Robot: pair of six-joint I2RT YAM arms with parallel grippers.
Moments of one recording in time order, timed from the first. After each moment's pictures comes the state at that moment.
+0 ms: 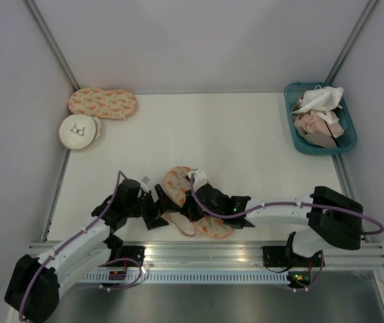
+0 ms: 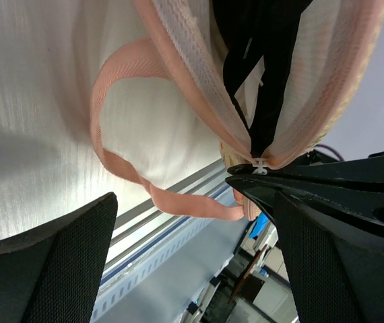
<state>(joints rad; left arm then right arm) -0.48 0.79 0.25 -0.24 0.51 -1.11 1.20 1.49 0.71 0.20 0.11 0.71</state>
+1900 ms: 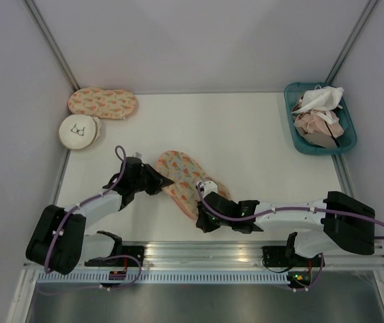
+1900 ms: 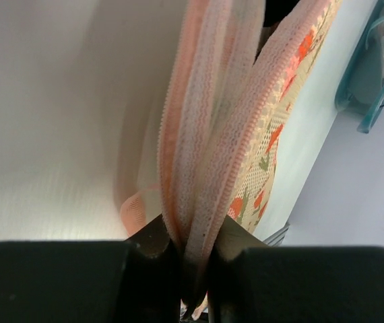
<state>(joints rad) -0.36 1.19 0.38 0.13 0.27 -1.15 1.23 1.39 0.66 -0.07 0.10 0.79</state>
